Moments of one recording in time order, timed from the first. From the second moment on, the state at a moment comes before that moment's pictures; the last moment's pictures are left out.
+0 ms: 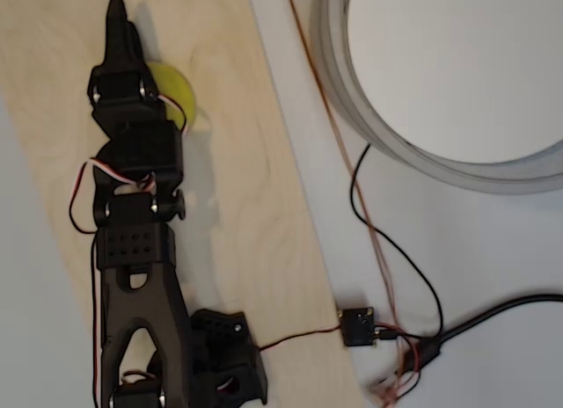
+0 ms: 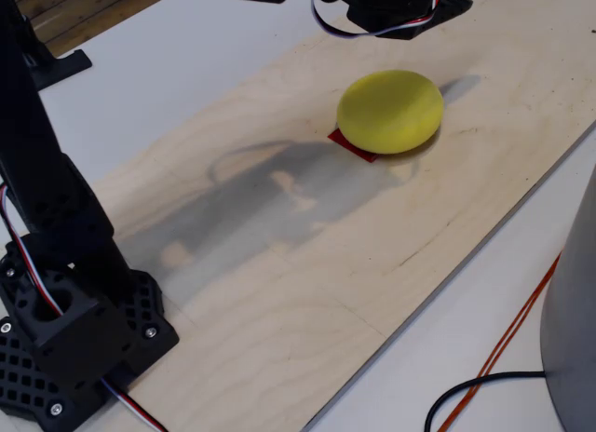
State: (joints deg) arm 99.5 79.2 107.9 2.5 1.5
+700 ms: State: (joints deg) arm 99.1 65.5 100.4 2.5 16.9
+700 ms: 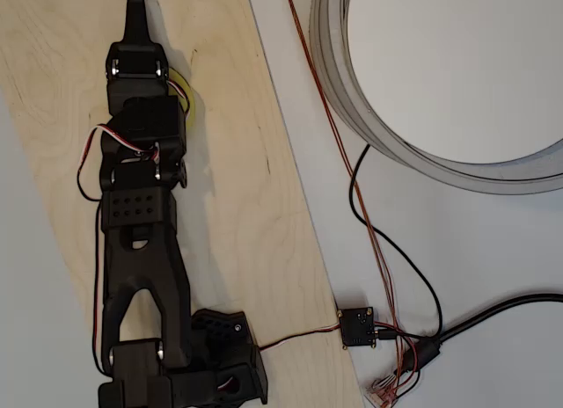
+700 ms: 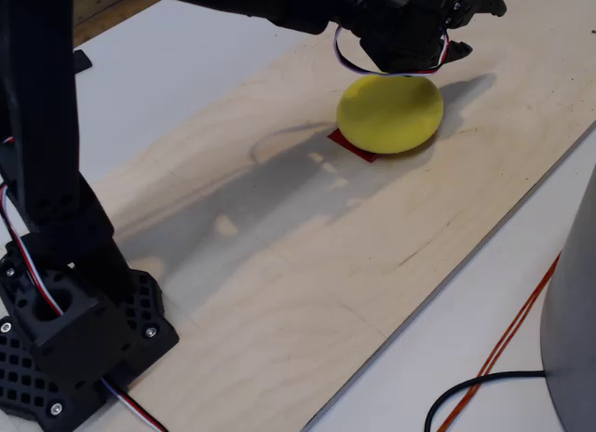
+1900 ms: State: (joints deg) arm 99.4 70.3 110.8 2.4 23.7
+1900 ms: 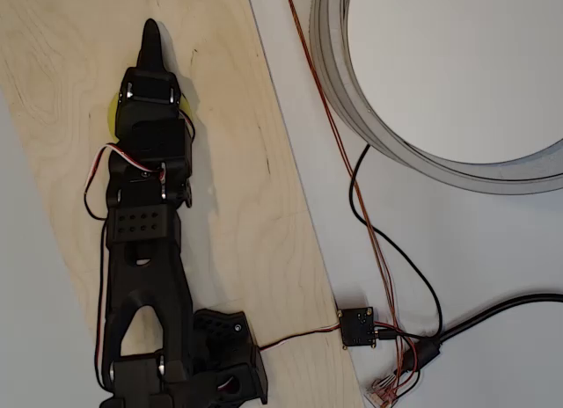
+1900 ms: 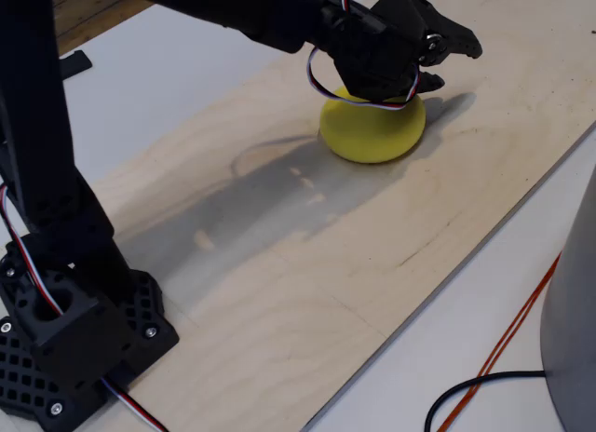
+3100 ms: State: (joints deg) arm 87.4 100.7 105.6 1.0 -0.5
